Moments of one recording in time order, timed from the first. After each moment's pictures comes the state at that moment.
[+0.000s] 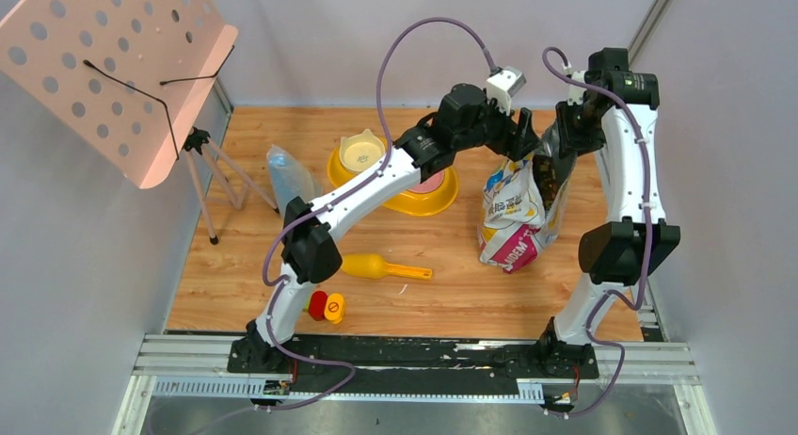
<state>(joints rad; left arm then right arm) -0.90 2.19 2.27 -0.22 0.22 -0.27 -0.08 1.84 2.16 -1.42 -0.03 -0.18</state>
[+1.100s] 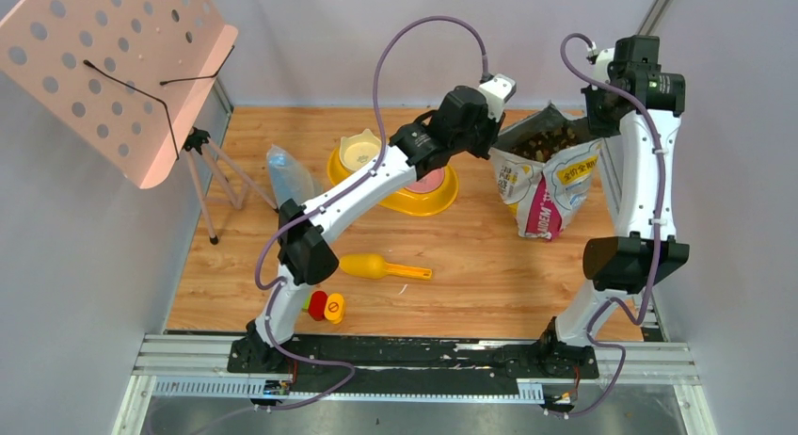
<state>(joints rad) -0.89 2.16 2.30 -0.51 -0.07 -0.14 -0.13 1.80 2.27 -1.36 0.10 -0.24</state>
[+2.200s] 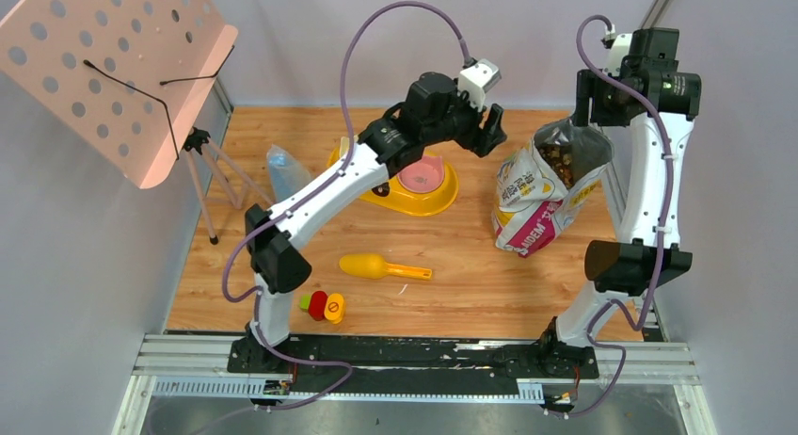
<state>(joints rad) -0.86 2.02 2.19 -0.36 0.15 -0.12 -0.15 1.77 2.28 -1.32 -0.04 -0.14</state>
